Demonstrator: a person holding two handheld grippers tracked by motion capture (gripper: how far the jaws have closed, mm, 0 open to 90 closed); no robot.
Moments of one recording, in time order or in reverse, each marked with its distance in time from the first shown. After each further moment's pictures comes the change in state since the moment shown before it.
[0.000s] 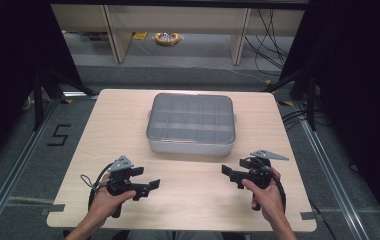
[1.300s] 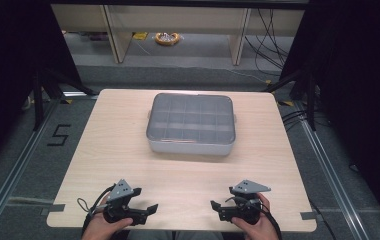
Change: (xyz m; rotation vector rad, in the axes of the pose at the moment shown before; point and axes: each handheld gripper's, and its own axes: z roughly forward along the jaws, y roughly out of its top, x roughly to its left) left arm -0.030 -0.050 -0.014 0.051 0.010 0.067; right arm 0.044 -0.069 -0.008 0.139 0.017 -0.254
